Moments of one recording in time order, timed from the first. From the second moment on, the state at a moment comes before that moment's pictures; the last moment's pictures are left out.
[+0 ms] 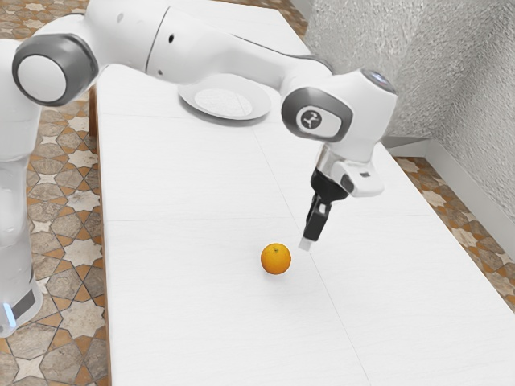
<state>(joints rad) 0.08 0.20 -0.43 -1.55 0.01 1.67 0.19</state>
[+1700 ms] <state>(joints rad) 0.05 -0.03 -0.36 -1.94 -0.05 1.91 0.26</state>
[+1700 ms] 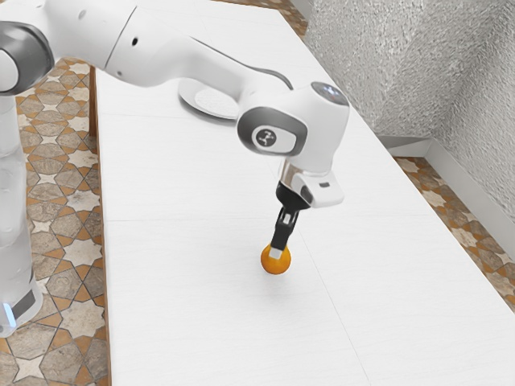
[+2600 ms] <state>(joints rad) 0.09 0.02 -0.35 -2.00 -0.07 2.03 0.27</state>
